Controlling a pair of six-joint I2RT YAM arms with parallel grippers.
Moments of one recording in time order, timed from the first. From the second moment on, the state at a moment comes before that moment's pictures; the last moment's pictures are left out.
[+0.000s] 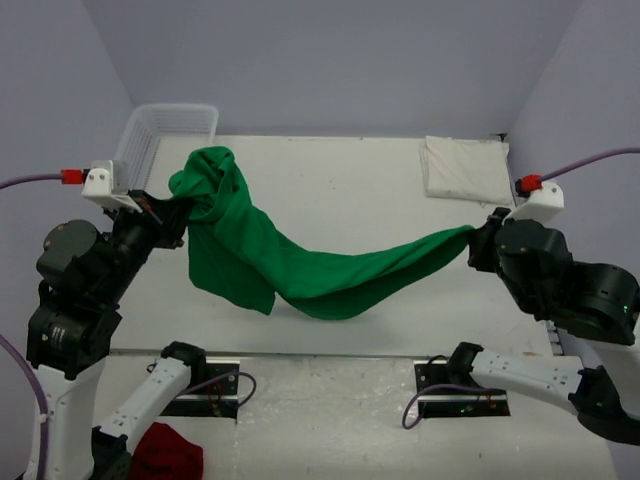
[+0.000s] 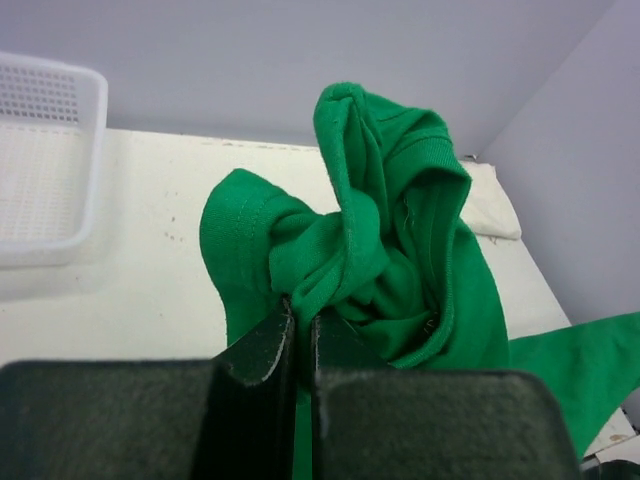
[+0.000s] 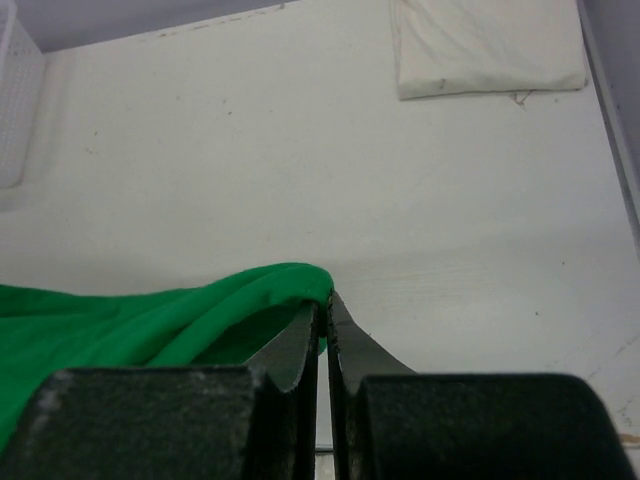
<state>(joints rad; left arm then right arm) -0.27 0.70 1.43 -0.78 0.02 -0.36 0.93 0.87 1.61 -1.34 0.79 0.70</state>
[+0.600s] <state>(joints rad) -0.28 1.13 1.05 -0.58 -0.01 -0.41 0.64 1.39 1.45 -1.06 0.68 0.49</state>
